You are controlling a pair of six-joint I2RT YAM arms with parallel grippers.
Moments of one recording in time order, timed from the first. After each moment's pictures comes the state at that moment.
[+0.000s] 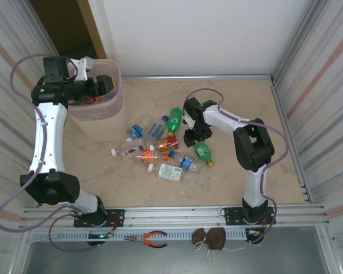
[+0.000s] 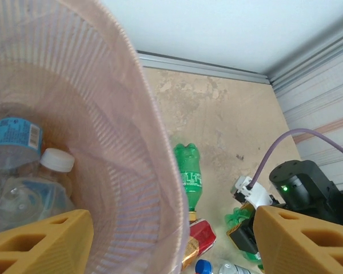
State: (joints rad) left arm 0.08 1.49 1.74 -0.94 0.62 -0.17; right arm 0.53 1.96 1.49 -0.99 -0.05 0.04
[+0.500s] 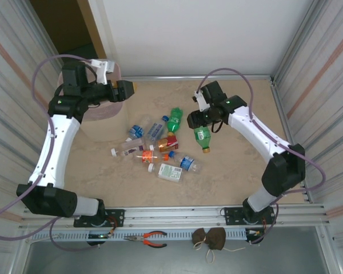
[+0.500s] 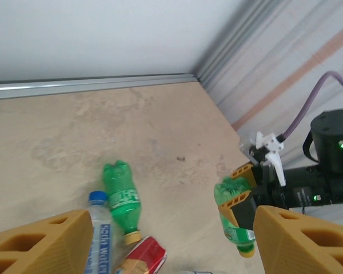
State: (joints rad) left arm -0.13 1.36 1.55 -0.64 0.69 -0.22; right arm 0.50 1.58 1.45 -0.86 -0.12 0.15
